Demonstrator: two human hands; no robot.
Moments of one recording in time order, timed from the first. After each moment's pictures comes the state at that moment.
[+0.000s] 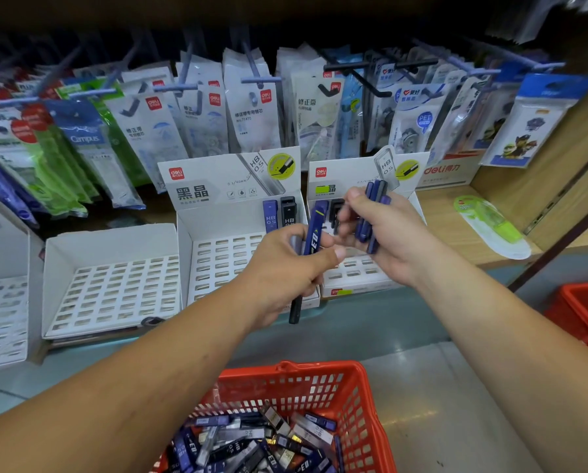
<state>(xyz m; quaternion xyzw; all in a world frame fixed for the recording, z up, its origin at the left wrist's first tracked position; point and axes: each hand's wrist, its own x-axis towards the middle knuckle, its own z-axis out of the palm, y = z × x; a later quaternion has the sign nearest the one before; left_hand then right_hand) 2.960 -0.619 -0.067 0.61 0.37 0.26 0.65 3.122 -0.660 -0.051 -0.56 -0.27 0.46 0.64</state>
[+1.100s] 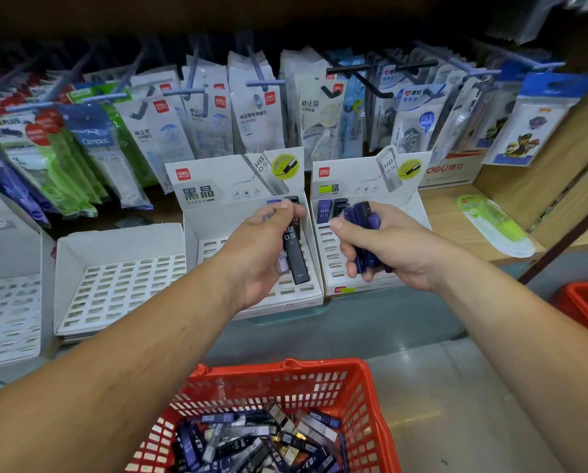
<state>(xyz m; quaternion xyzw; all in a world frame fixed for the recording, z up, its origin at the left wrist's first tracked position) 2.948 -0.599 -0.046 0.46 0.40 0.30 0.74 3.123 -0.681 -0.048 -0.63 -0.45 0.45 0.44</state>
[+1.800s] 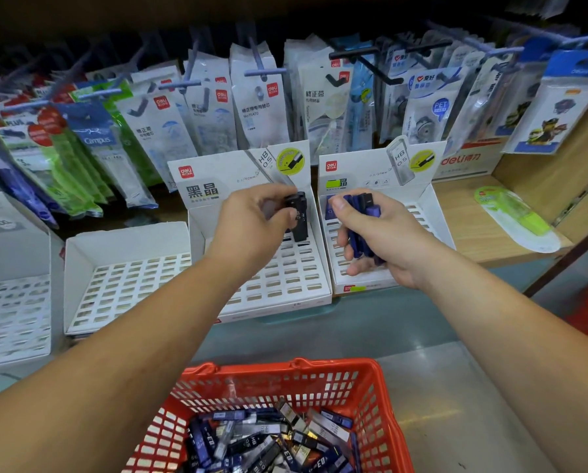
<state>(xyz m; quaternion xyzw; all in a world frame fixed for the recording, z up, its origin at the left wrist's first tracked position) 2.938 -0.570 -0.056 0.71 0.40 0.37 0.44 3.114 -0.662 -0.062 -0.60 -0.36 0.46 0.55</state>
